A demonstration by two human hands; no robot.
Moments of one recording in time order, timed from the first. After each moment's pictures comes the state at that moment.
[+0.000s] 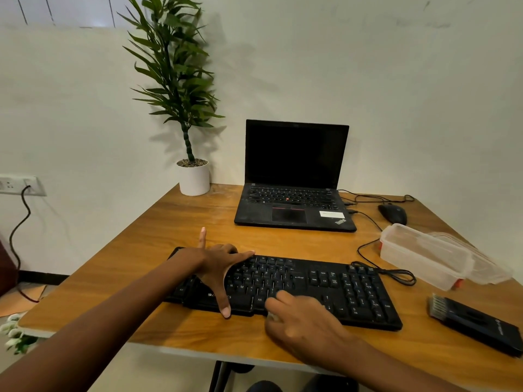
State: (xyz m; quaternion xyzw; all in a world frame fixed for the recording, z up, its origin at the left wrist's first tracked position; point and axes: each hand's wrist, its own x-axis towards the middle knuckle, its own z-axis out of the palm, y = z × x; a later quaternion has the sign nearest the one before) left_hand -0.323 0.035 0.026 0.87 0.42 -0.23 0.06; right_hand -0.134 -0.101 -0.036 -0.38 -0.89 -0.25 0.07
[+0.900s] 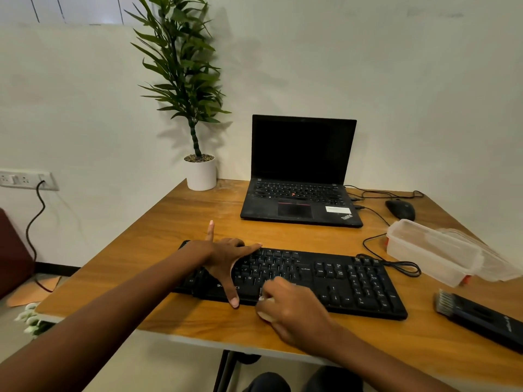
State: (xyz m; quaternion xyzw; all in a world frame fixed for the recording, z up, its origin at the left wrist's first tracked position) left_hand -0.323 0.035 0.021 0.88 0.42 -0.22 0.06; right_hand -0.150 -0.087 -0.045 -0.41 -0.88 -0.16 0.19
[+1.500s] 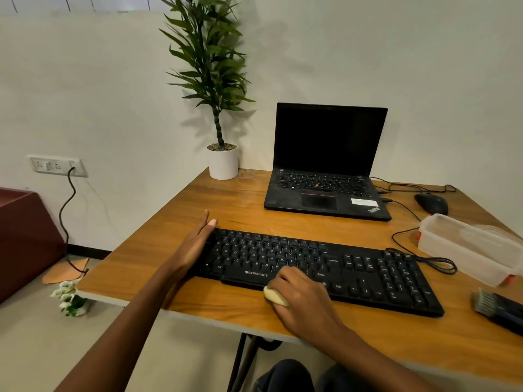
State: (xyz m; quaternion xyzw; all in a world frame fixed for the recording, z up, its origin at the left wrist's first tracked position) left_hand -0.413 0.033 -0.037 0.60 0.50 0.39 0.49; right_hand -0.187 -0.079 -0.064 -0.45 -0.83 -0.13 0.30
